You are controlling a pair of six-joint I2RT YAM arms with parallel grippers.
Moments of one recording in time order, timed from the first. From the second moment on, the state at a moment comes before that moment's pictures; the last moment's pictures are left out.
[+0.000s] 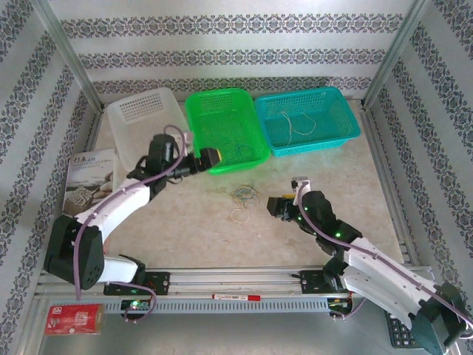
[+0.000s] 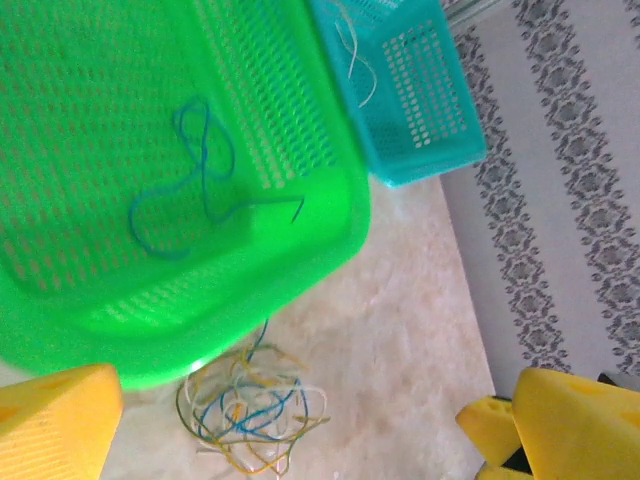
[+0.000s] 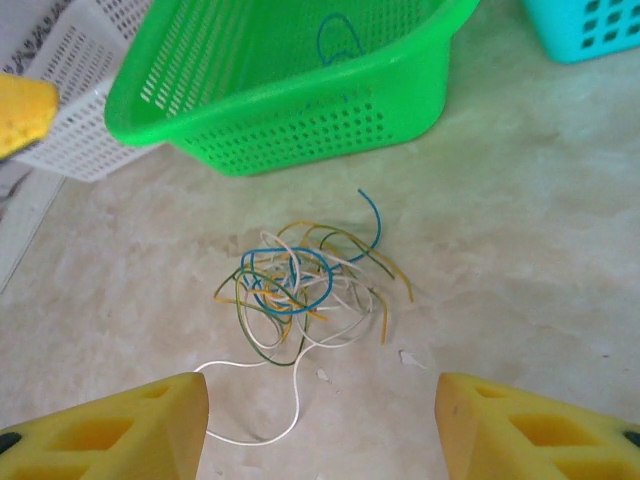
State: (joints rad) left arm -0.35 1.34 0.83 -0.01 0.48 -0.72; right arm 0.63 0.75 0.32 -0.07 -0.03 0.57
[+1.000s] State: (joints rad) left arm -0.27 1.33 0.86 -0.05 0.08 -0.70; right arm 0.56 1.05 0.42 0.19 -0.19 0.55
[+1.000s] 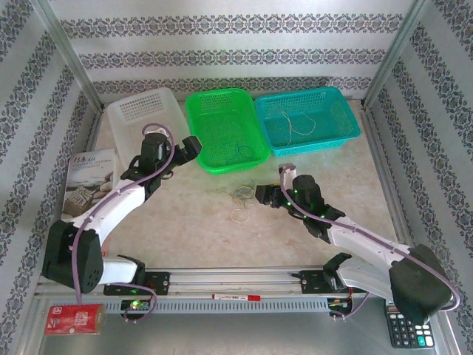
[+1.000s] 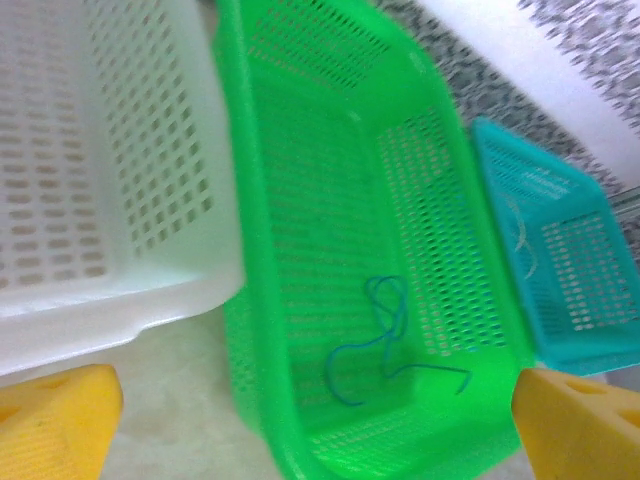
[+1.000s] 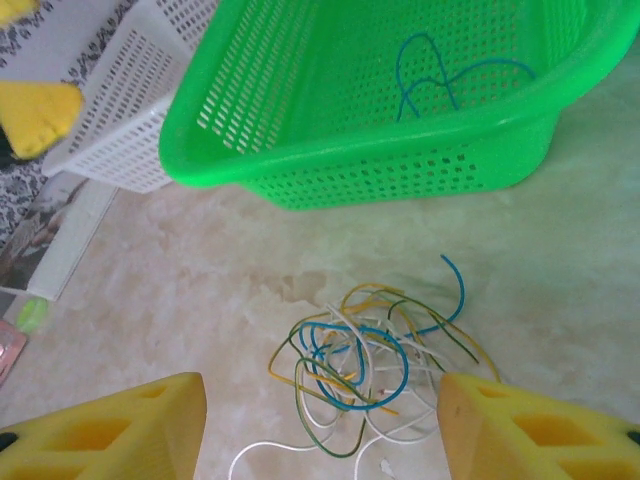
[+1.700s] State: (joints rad) left arm -0.14 1.41 0.75 0.02 0.19 -0.67; right arm 0.57 1.06 0.41 0.17 -0.19 0.55
